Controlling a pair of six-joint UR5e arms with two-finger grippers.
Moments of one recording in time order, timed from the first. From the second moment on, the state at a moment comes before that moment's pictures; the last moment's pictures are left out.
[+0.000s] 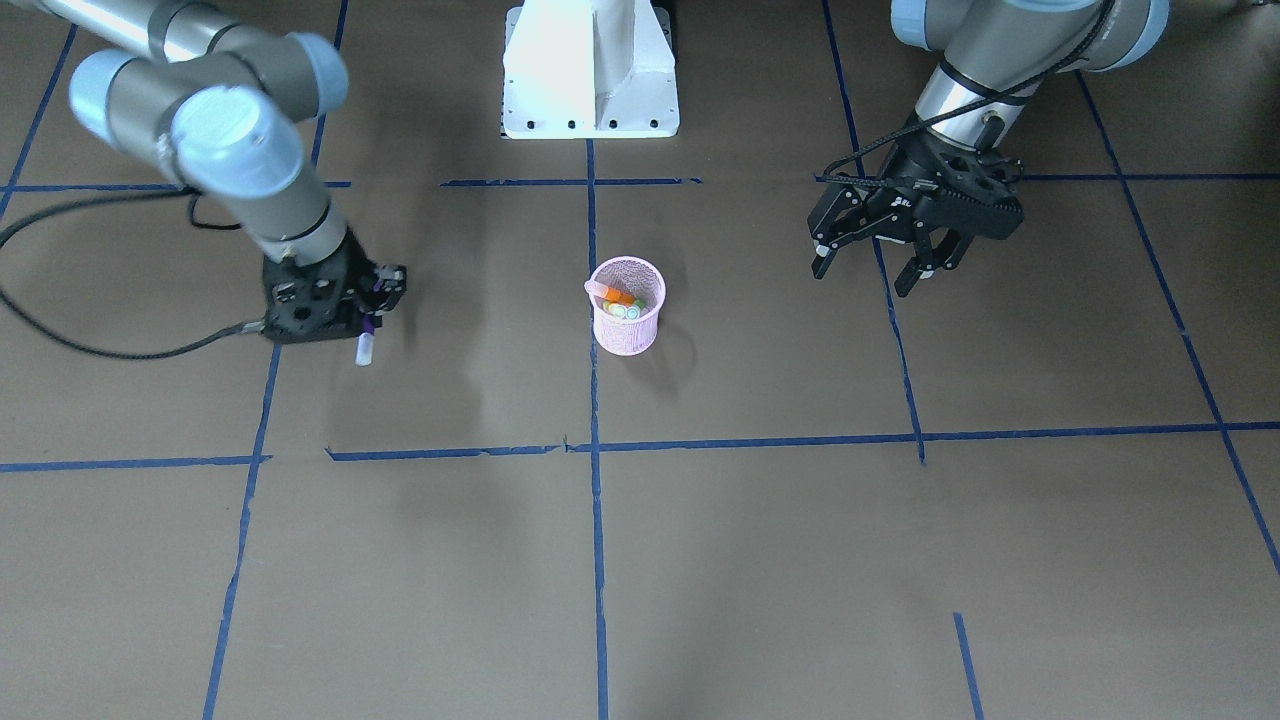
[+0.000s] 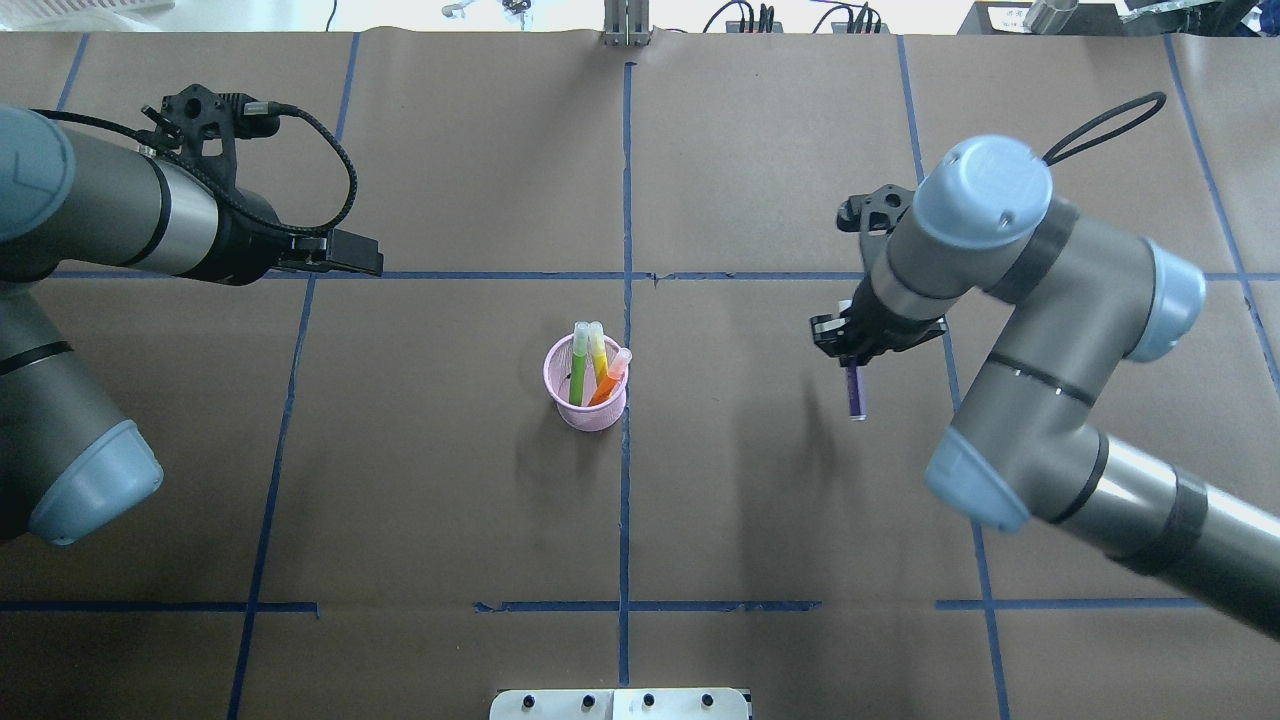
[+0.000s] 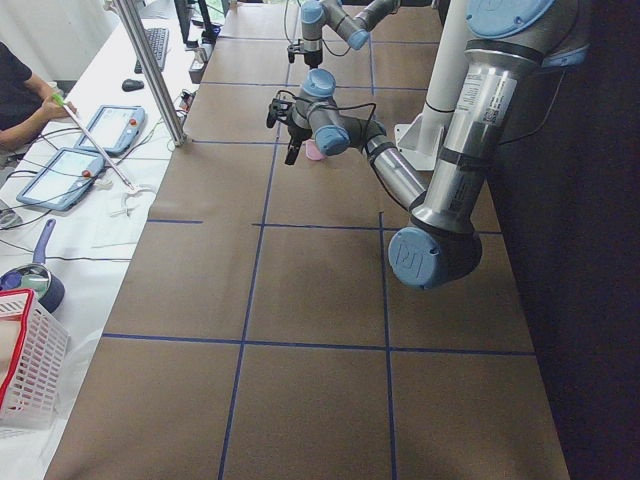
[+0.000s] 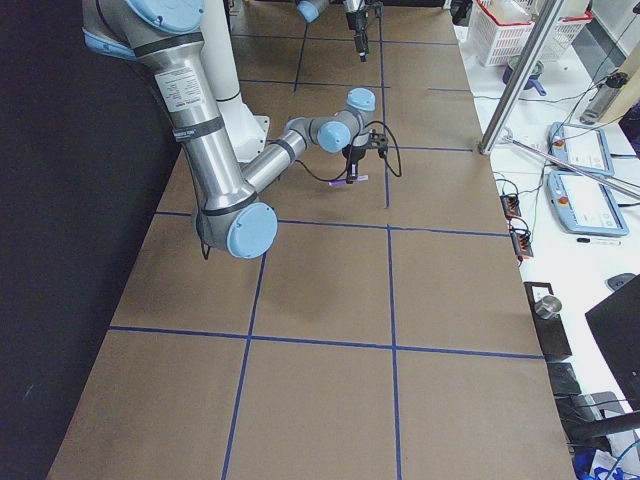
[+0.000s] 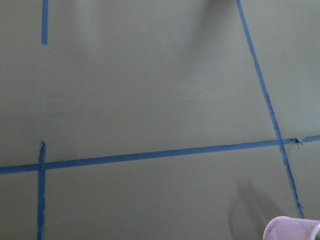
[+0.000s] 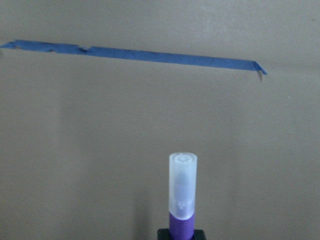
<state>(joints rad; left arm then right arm) -0.79 -1.86 -1.99 -1.90 -1.93 -1.03 0.65 -1.14 1.85 -1.57 1.94 1.01</state>
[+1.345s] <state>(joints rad) -0.79 -1.86 -1.98 -1.90 -1.93 -1.03 0.23 -1.03 1.77 -0.95 1.03 0.98</state>
